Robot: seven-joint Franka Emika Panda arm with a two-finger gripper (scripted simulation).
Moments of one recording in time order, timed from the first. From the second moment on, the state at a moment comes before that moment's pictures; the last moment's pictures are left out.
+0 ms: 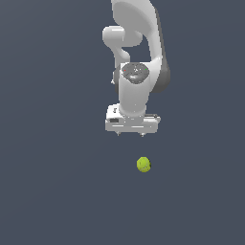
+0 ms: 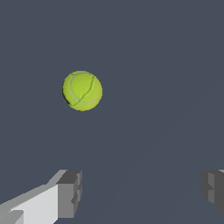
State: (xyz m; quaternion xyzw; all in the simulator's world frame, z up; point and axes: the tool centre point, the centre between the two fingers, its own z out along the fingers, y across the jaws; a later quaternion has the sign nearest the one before) arm 0.011 0.033 0.159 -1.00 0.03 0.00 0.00
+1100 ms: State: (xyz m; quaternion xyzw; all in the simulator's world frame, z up) arm 0.090 0.093 0.098 -0.98 0.20 0.00 0.00
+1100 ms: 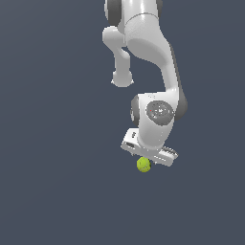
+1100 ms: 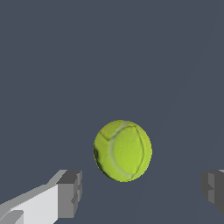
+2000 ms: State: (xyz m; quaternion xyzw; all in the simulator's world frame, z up) arm 0.095 0.099 0.058 -0.98 0.21 0.00 0.00
